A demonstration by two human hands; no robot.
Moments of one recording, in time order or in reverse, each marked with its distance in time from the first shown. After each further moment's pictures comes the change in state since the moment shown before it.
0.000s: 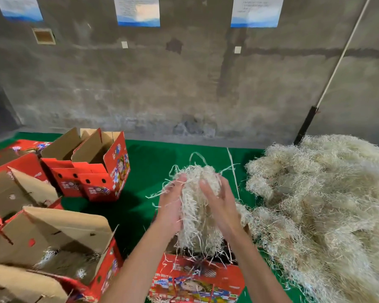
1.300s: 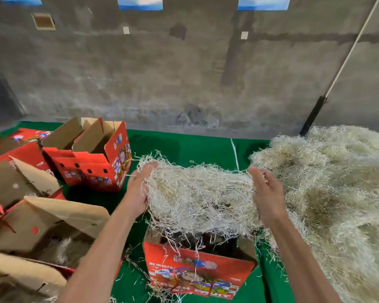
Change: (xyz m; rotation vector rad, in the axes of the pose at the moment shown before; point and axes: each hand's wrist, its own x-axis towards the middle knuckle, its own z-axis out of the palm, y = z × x) left_hand 0.022 0.046 -0.070 0.098 0.027 0.139; right_hand 0.029 0.019 -0.094 0.055 0.192 -0.106
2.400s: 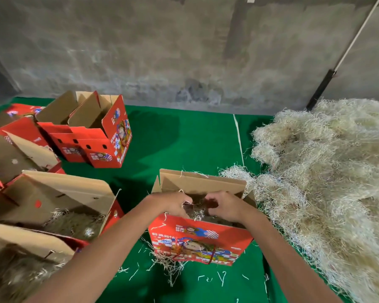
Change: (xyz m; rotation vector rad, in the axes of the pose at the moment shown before) left_hand 0.006 -0.092 0.019 1.715 -0.780 -0.186; right_hand -0.034 0.076 0.056 -0.793 -0.868 0.143
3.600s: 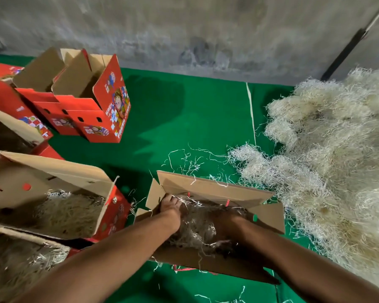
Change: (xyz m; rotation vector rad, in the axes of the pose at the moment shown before) left_hand 0.072 -0.038 0.094 0.752 -0.235 -0.178; right_hand 0.065 0.058 0.106 -0.639 -0.493 0.096
